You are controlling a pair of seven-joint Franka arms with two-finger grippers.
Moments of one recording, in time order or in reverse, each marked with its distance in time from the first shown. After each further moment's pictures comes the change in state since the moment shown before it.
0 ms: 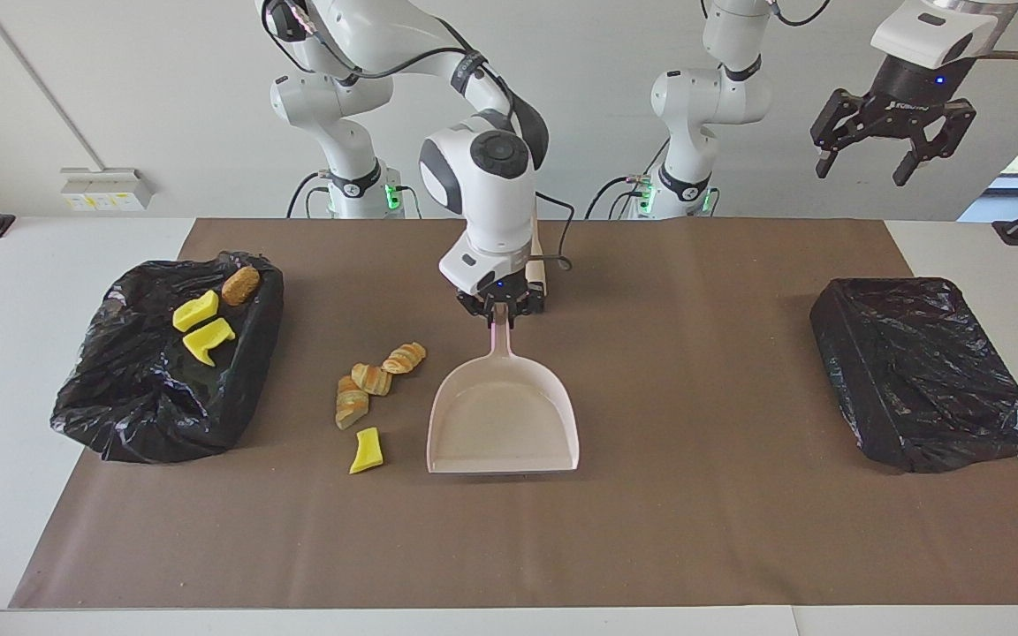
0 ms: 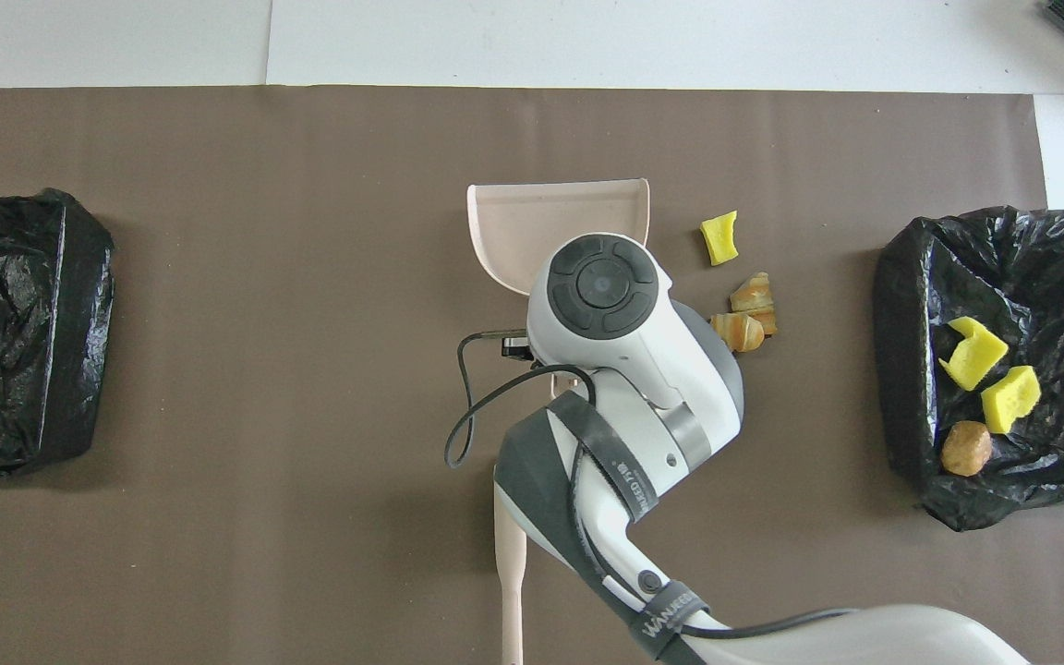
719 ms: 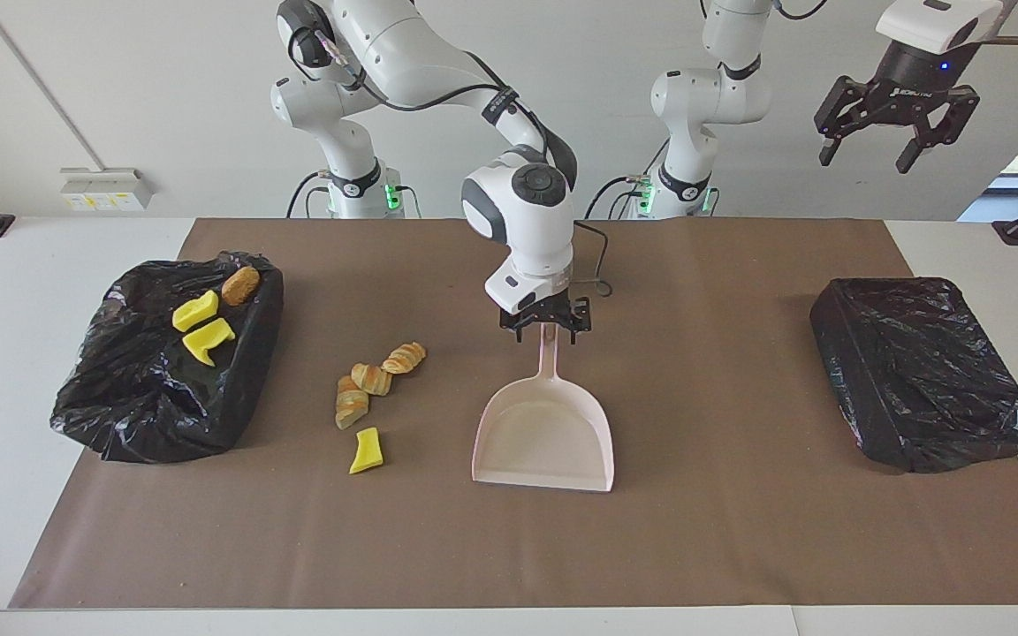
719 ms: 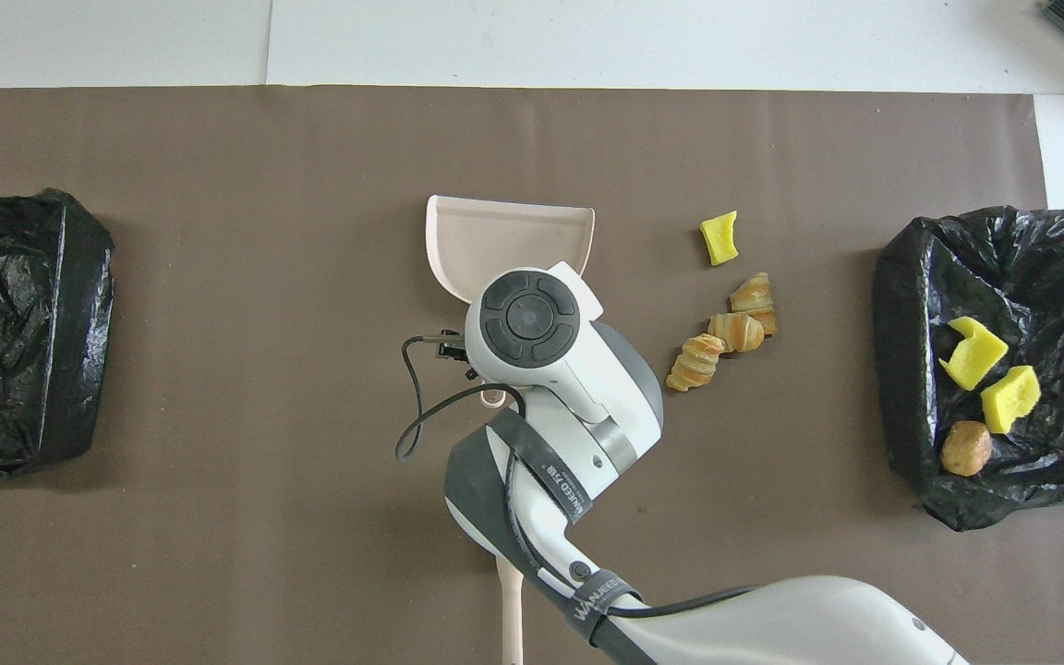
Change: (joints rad) left arm 0.000 0.000 0.000 -0.001 0.000 -0.001 0.000; right arm -0.006 -0.037 -0.006 0.006 0.008 -0.048 0.001
